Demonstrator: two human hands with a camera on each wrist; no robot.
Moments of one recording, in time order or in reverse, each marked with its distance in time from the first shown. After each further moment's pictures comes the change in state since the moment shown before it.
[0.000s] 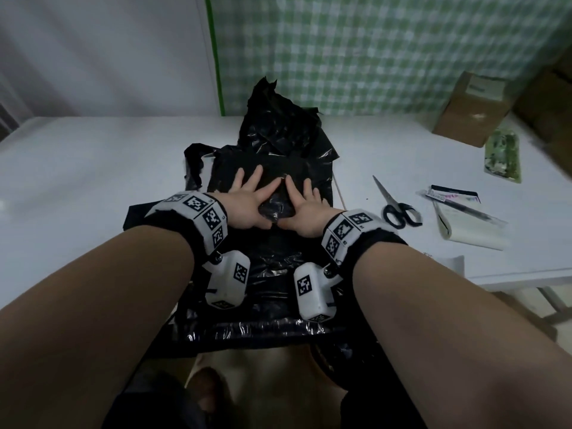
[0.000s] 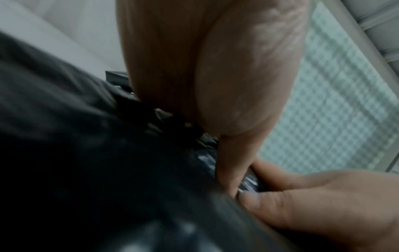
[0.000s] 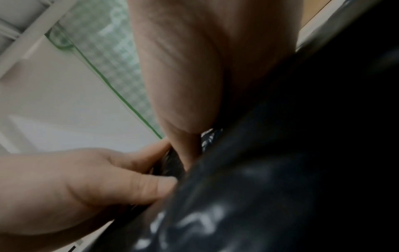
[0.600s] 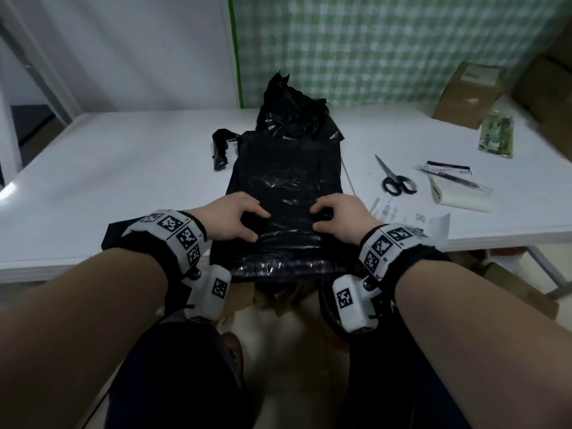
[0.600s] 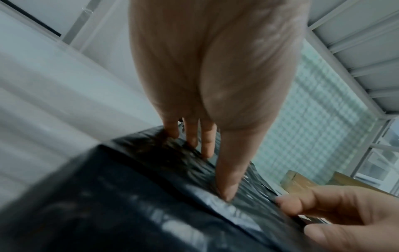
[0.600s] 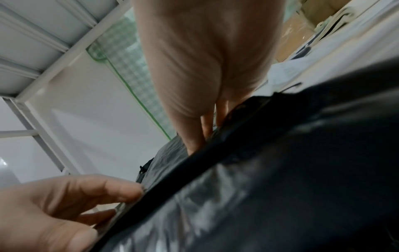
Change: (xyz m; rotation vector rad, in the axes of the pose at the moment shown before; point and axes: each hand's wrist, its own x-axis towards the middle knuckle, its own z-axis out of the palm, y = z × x) left_hand -0.107 -0.024 0.046 -0.207 0.139 0.091; right_hand -0.093 0.026 0.030 0.147 0.282 -0.113
